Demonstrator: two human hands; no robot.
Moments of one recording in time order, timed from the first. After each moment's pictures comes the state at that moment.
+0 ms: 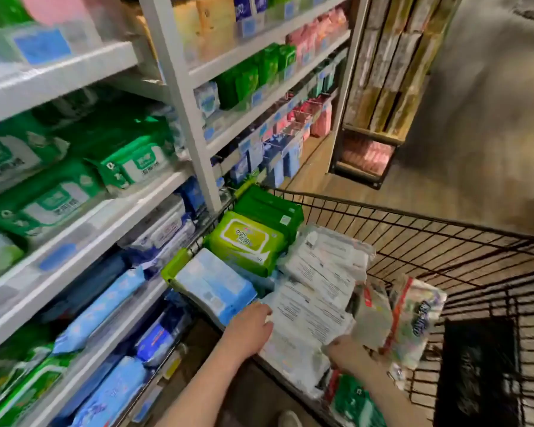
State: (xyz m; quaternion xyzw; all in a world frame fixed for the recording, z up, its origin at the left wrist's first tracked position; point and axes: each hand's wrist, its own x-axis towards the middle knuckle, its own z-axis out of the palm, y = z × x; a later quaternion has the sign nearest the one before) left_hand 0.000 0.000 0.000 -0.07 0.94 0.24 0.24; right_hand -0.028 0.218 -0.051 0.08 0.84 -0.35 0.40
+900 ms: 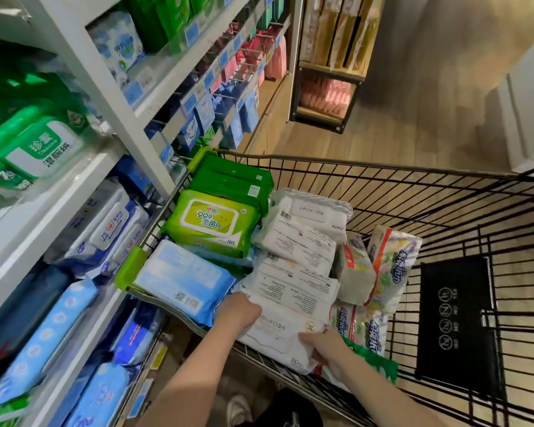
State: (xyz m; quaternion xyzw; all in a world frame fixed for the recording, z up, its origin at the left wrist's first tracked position) left_hand -0.050 -0.005 -0.070 -0.20 0.85 0.23 0.42; right_hand 0.005 0.195 -0.113 0.39 0.60 -0.61 0.35
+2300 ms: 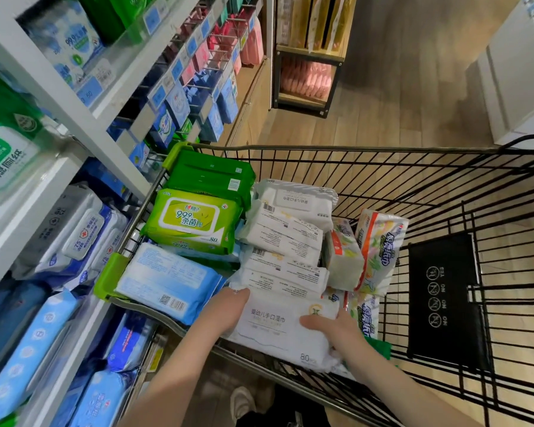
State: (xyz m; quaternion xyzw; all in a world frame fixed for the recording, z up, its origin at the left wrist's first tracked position) left_hand -0.050 -0.002 -0.033 -0.23 0.83 0.34 0.38; right_hand 0.006 0.218 -0.021 0.31 0.61 -0.67 0.29
